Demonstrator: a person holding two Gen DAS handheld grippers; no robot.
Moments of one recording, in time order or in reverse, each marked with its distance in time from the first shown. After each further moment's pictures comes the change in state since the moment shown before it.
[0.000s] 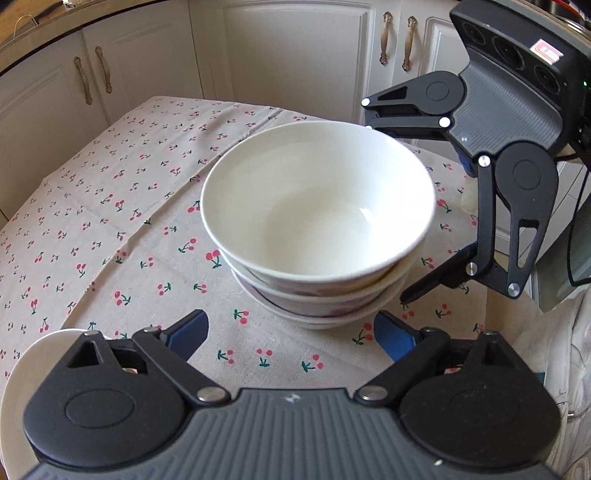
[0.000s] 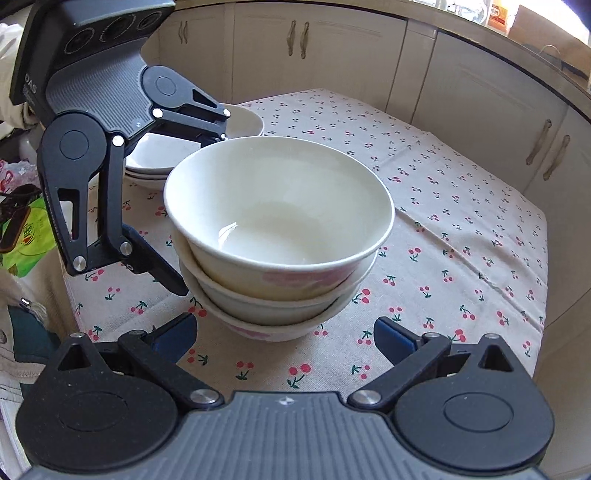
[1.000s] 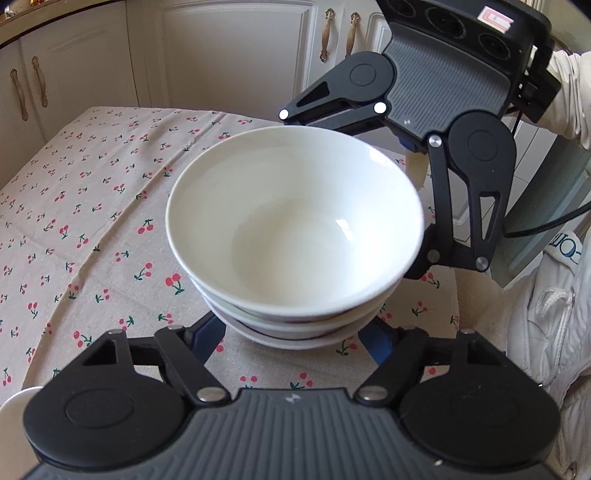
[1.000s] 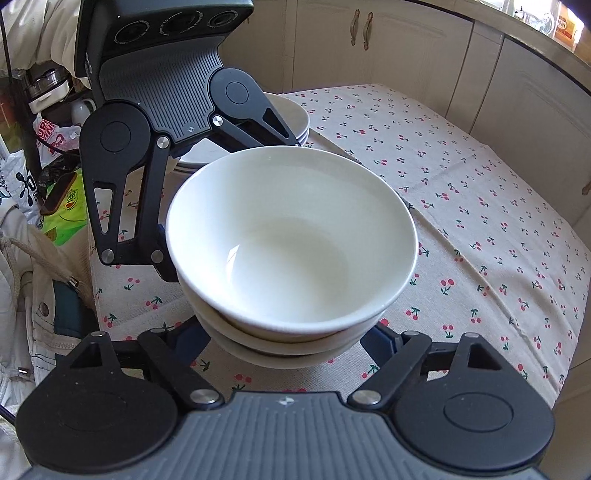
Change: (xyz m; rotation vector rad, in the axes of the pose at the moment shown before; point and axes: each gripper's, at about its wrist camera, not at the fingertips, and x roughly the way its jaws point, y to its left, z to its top) left arm 0.012 0.015 0.009 0.101 -0.005 -0.199; right arm 0.010 -0.018 0.020 -0.127 0.060 0.162
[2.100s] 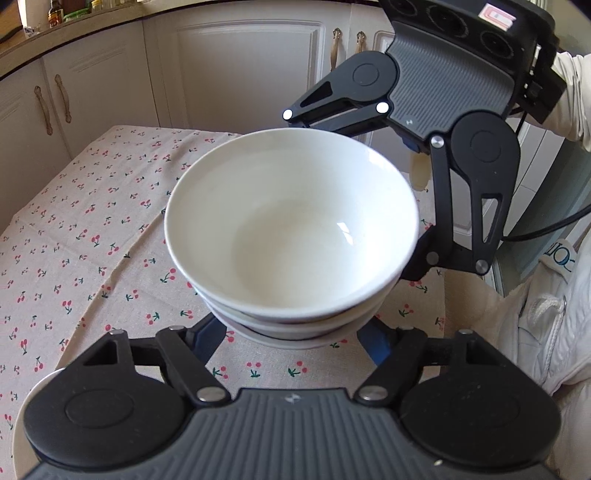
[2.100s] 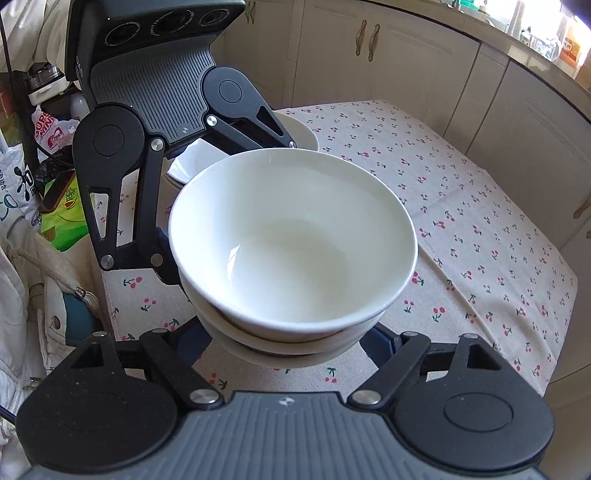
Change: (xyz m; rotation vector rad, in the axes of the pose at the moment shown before) left arm -0.034 -0.008 -0.002 0.000 -0.047 0.074; right arm -0.015 0.013 0.028 -0.050 0.004 -0.039
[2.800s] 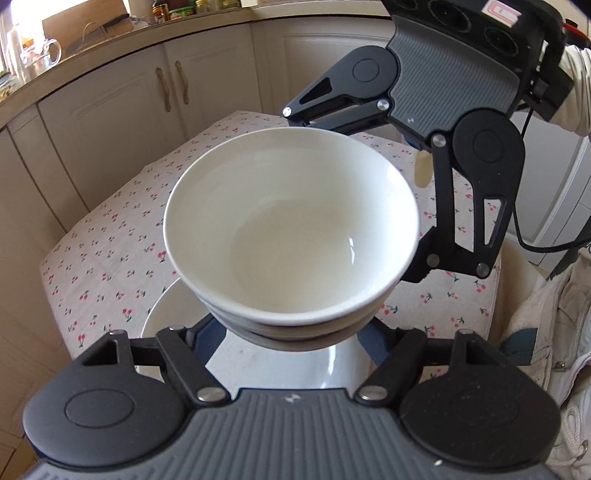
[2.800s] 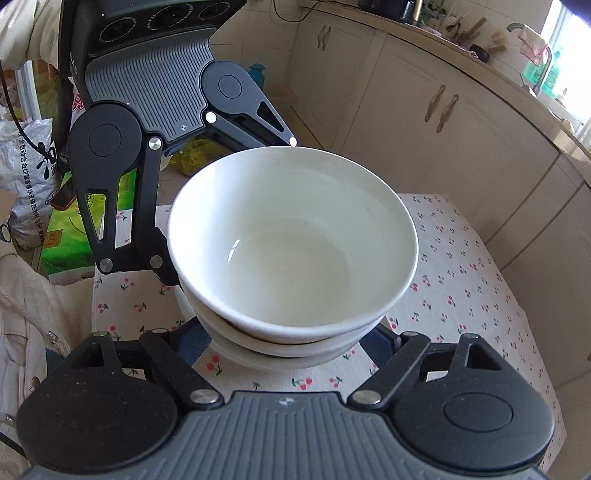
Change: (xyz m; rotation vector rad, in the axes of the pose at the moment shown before) left arm -0.091 0.039 -0.071 -0.140 -0.014 0.259; right arm 0.054 0.029 0.126 -0.267 -0.062 0.052
